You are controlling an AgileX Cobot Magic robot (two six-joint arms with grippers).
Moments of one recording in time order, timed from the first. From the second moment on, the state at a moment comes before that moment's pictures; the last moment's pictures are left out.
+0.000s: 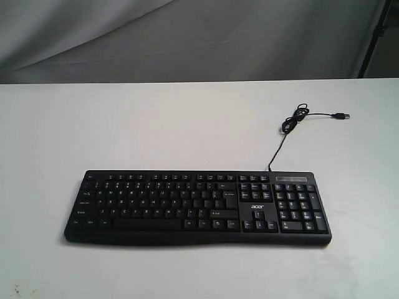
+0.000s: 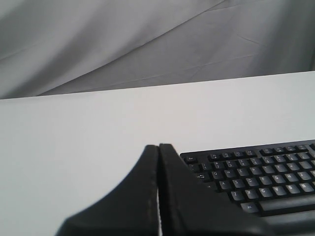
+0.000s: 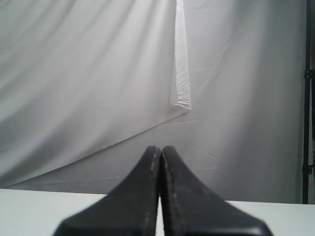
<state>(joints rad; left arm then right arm) -0.17 0.00 0.00 0.04 0.26 -0.02 0.12 0.01 -0.16 1.12 0.08 -1.07</state>
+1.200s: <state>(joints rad) -0.17 0.00 0.00 0.04 0.26 -0.02 0.12 0.01 -0.03 0.01 0.32 -0.03</state>
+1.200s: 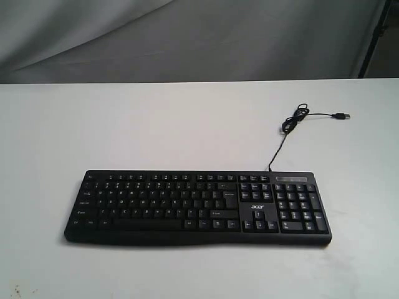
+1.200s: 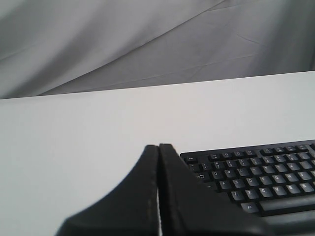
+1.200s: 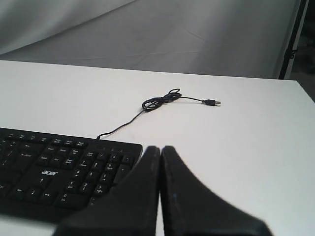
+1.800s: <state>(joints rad) -0.17 0.00 0.00 0.04 0.26 -0.02 0.06 0.01 0.00 0.01 0.37 -0.02</state>
